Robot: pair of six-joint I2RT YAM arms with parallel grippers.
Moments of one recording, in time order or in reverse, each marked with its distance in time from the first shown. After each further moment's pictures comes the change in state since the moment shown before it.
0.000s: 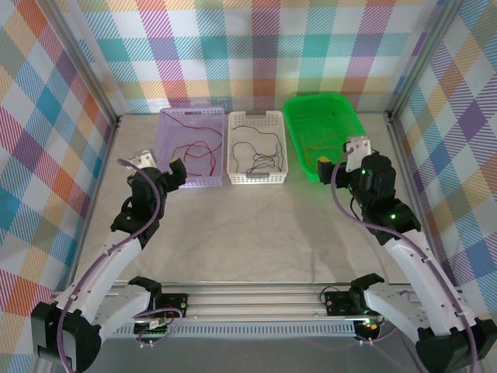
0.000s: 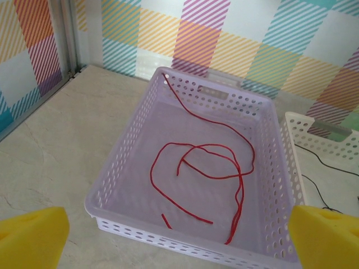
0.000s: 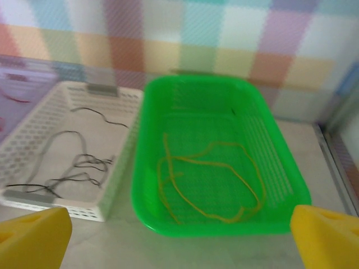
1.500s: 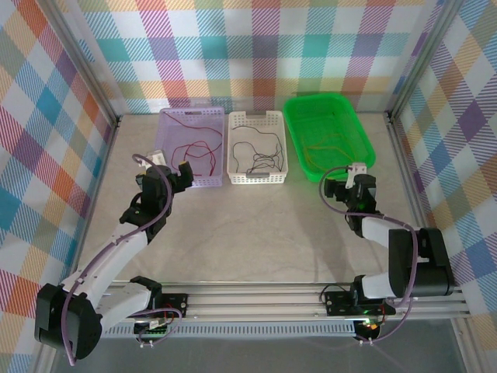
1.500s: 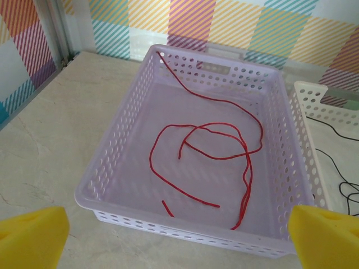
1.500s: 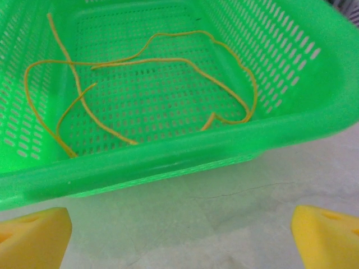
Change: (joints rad) left arm -0.036 0.093 0.000 0.020 -0.022 0.041; right arm -0.272 0.524 -0.454 0.822 -0.134 0.043
